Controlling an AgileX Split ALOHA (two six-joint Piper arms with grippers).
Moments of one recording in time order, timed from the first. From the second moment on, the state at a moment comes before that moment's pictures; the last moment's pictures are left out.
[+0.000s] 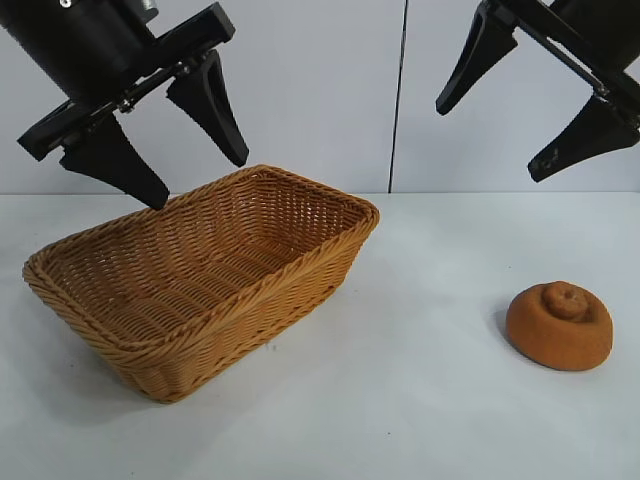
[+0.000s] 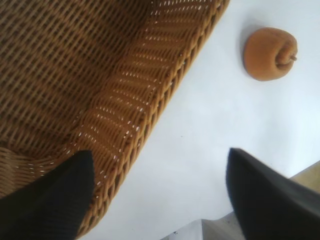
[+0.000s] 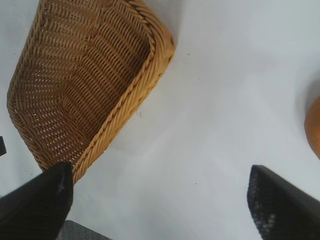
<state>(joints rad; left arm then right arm) -0.33 1.75 -1.32 -0.59 0.90 0.00 0.12 1.70 -1.32 0.58 1.03 -0.12</state>
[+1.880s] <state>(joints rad) -0.24 1.55 -1.14 -0.22 0.87 -0.66 0.12 1.70 -1.32 0.58 1.01 -0.12</state>
